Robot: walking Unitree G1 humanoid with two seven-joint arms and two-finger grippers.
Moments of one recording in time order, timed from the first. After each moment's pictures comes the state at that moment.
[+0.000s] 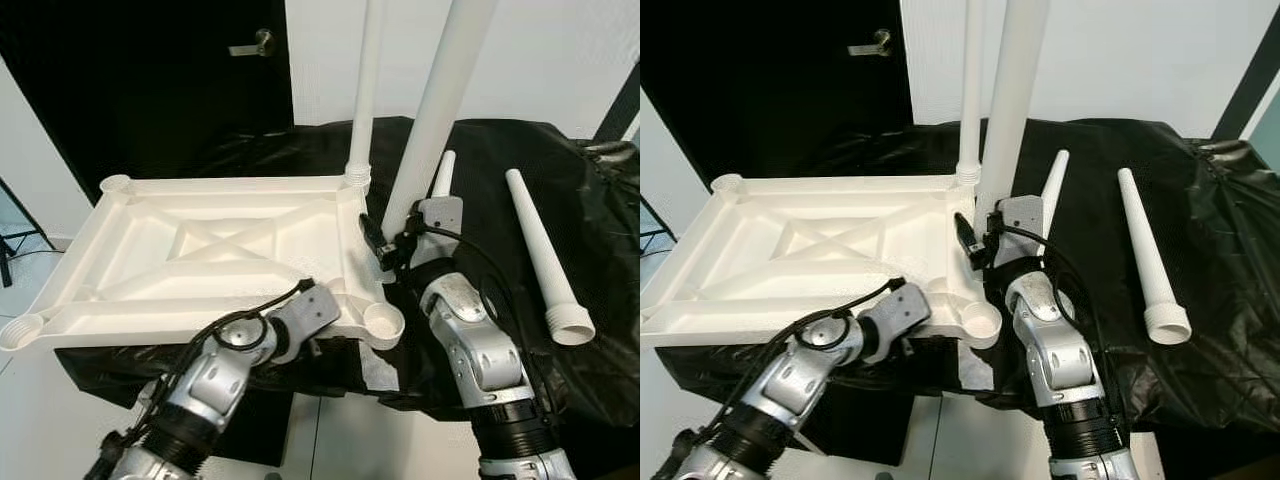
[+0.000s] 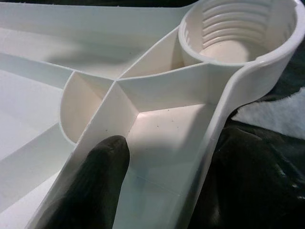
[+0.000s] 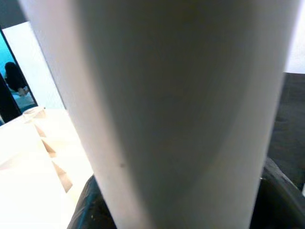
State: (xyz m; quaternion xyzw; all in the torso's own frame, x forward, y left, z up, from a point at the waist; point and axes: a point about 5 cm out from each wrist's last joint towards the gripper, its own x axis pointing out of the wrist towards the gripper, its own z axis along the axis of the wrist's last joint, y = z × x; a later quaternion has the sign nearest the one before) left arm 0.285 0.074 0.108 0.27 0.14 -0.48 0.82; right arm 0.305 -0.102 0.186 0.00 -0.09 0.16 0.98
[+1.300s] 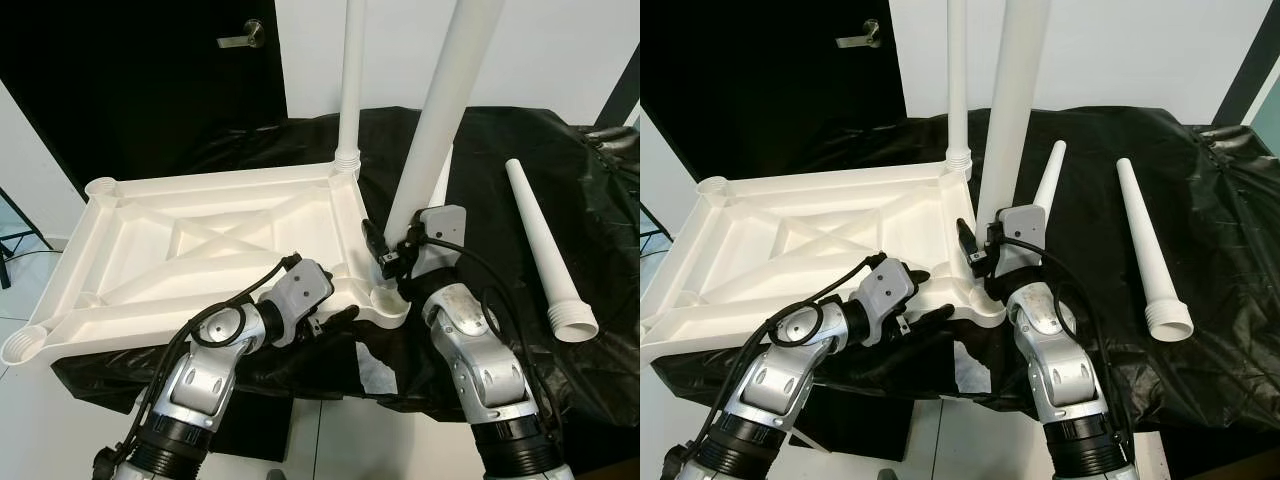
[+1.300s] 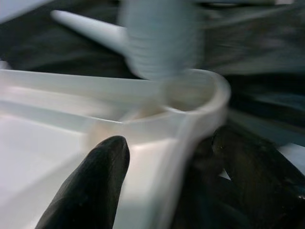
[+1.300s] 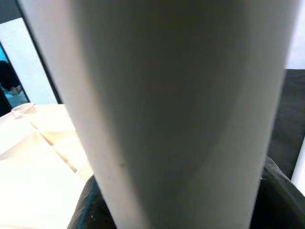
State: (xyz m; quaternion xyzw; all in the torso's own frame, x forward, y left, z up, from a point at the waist) left arm 0.267 0.094 0.142 0.19 0.05 -0.53 0.82; right arm 0.287 -0.096 0.181 -0.01 -0.10 0.17 0.98
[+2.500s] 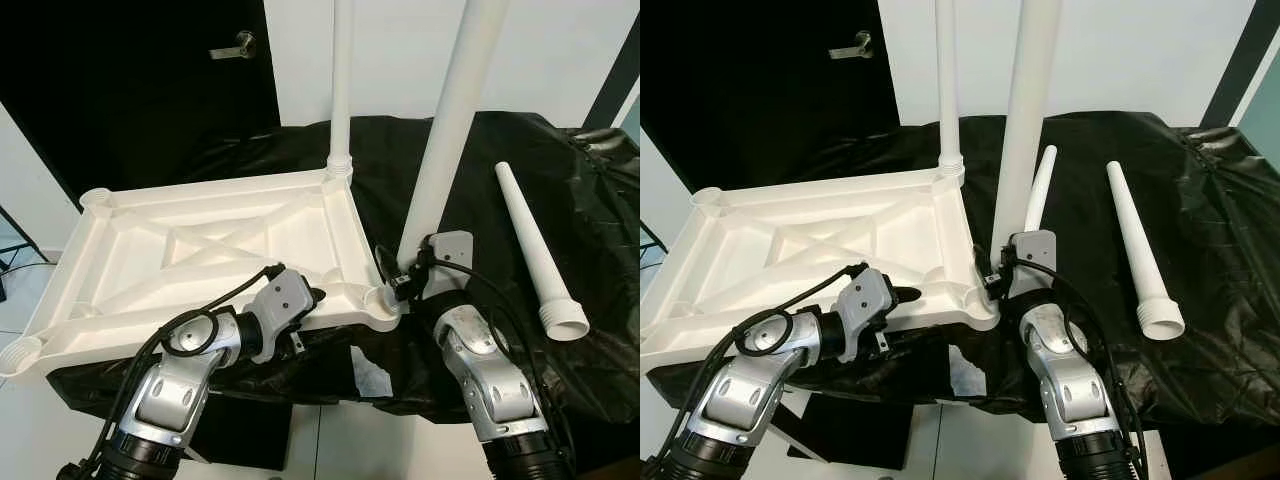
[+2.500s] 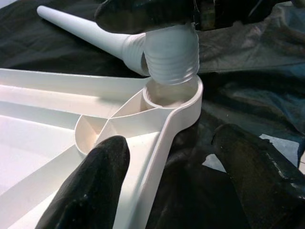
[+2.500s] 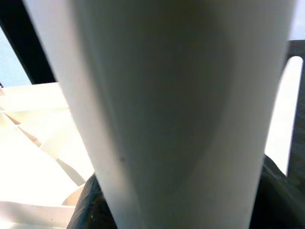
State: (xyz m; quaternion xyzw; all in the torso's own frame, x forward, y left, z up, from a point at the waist) left arm 0.258 0.106 0.153 0.19 0.07 -0.53 0.82; right arm 0.290 -0.112 0.153 -0.03 -0.05 0.15 0.99
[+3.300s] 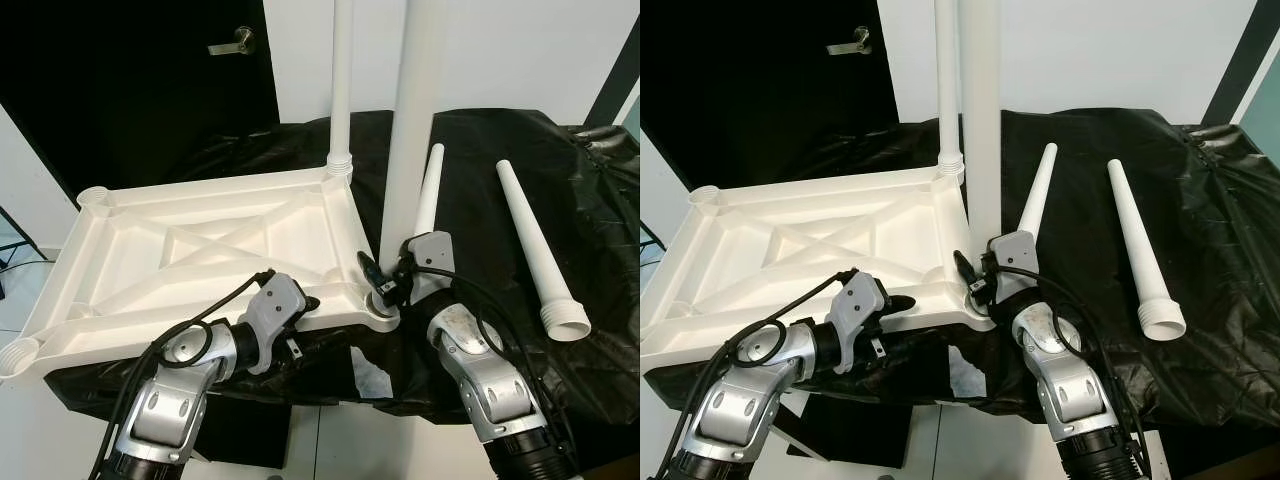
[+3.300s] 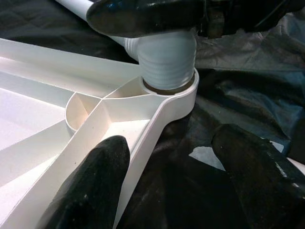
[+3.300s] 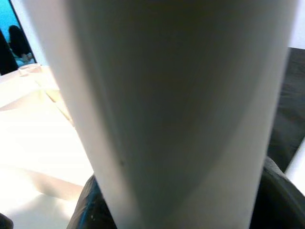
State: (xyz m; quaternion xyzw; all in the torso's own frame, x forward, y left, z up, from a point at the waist) left arm 0.246 0.110 0.147 0.14 0.10 -0.51 0.84; right arm 0.286 -0.098 0.152 -0.06 -0.06 0.23 0.97
